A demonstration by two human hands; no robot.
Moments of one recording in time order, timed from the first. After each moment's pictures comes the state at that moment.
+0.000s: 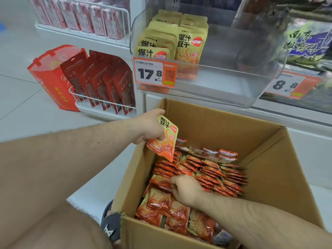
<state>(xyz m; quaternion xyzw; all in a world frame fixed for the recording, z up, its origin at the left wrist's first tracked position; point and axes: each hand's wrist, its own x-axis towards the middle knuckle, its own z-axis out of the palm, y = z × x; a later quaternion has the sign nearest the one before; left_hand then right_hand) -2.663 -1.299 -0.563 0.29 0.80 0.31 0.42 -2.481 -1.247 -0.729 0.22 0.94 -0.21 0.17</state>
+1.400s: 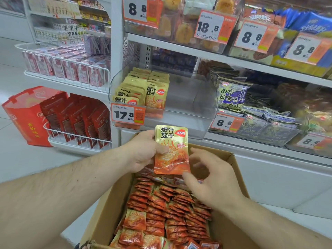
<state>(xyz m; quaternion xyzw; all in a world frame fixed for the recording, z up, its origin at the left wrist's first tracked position) -2.589 -1.296 -0.492 0.26 0.59 0.57 0.51 -2.395 -1.236 -0.503 0.28 0.89 -0.16 -0.31</state>
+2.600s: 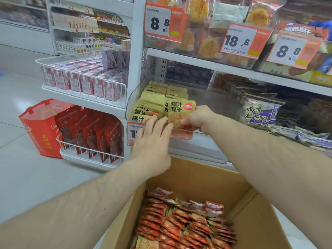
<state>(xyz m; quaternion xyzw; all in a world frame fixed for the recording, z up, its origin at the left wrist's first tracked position) -2.650 -1.274 -0.492 0.53 0.83 0.16 -0.07 -2.608 -1.085 -0.439 0.47 0.78 -0.38 -0.15</state>
